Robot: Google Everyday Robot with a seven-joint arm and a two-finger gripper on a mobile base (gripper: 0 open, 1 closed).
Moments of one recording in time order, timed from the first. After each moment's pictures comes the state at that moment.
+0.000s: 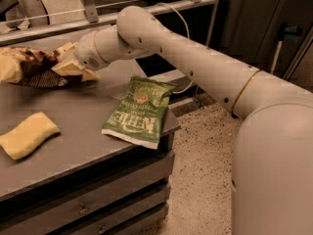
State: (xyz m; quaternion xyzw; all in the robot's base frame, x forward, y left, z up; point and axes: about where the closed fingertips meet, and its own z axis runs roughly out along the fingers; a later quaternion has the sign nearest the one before) arm 0.639 0.264 0.887 -0.63 0.54 0.32 0.45
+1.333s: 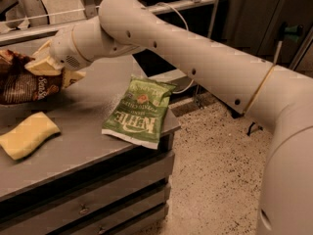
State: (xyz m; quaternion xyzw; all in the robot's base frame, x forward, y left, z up) arm 0.566 0.290 0.936 -0.64 0.52 0.34 0.45
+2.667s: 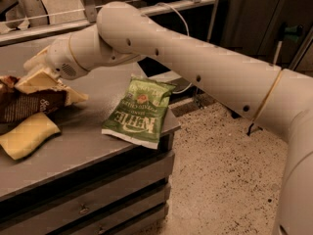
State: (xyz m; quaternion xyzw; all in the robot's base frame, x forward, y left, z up) arm 0.536 0.293 0.930 -0.63 0.53 0.36 0.43
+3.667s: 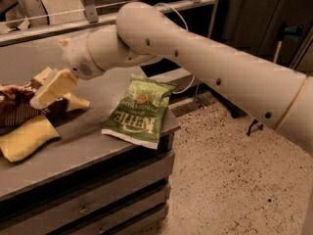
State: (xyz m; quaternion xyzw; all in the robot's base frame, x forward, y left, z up) arm 0.537 0.261 0.933 -0.62 0.54 0.36 0.44
